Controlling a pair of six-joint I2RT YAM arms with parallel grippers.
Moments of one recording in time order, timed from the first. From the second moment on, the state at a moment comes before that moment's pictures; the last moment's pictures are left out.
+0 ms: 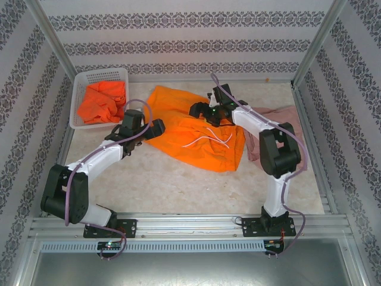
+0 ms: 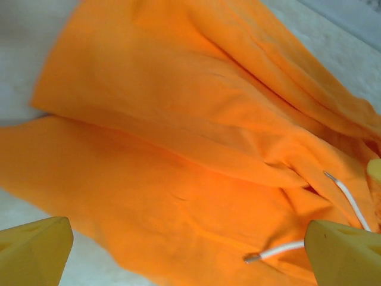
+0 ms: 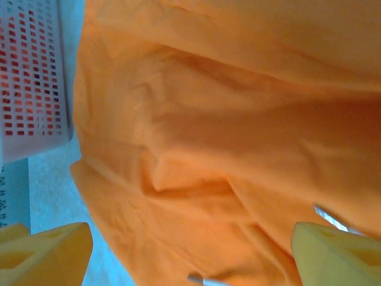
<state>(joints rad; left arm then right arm) -0.27 1.43 0.86 -0.14 0.03 -0.63 0.36 2.02 1.52 -0.38 -0.47 0.67</state>
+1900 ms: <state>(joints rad) -0.35 0.84 0.44 -0.44 -0.09 -0.86 0.27 2.63 2.32 -0.49 -0.52 0.92</state>
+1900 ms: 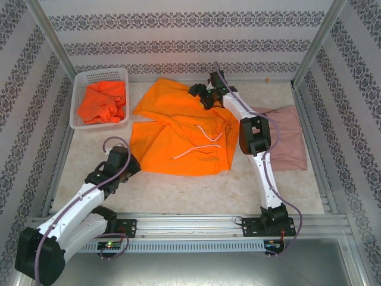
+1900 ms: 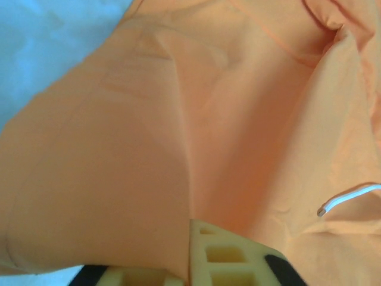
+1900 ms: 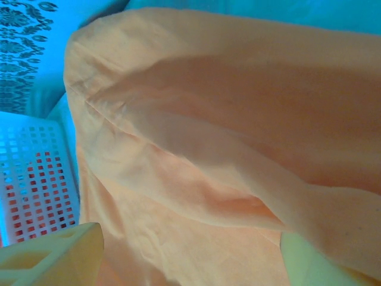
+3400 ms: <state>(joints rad) -0.20 1.18 0.37 0.01 0.09 -0.90 0.18 2.06 1.48 -0.42 -0.43 0.66</state>
